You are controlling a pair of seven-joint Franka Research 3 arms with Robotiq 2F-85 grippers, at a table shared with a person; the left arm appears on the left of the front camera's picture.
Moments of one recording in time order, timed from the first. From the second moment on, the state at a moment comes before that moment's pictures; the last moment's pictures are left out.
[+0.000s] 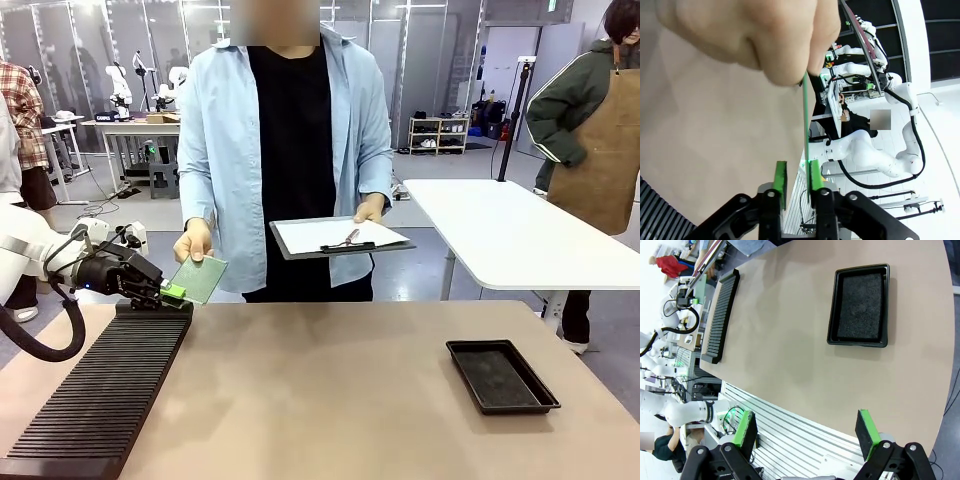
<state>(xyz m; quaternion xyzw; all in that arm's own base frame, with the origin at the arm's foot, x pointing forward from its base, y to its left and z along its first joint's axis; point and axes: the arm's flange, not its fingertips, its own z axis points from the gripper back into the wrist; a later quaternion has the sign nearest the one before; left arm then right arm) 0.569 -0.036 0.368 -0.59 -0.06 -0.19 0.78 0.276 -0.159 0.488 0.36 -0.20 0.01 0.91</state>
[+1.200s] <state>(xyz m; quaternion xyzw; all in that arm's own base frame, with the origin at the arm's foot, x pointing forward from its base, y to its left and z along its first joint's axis) 0.568 -0.037 0.367 -0.59 -0.05 -0.19 0.78 0.276 -0.159 0.488 0.36 -0.20 0.01 0.91</state>
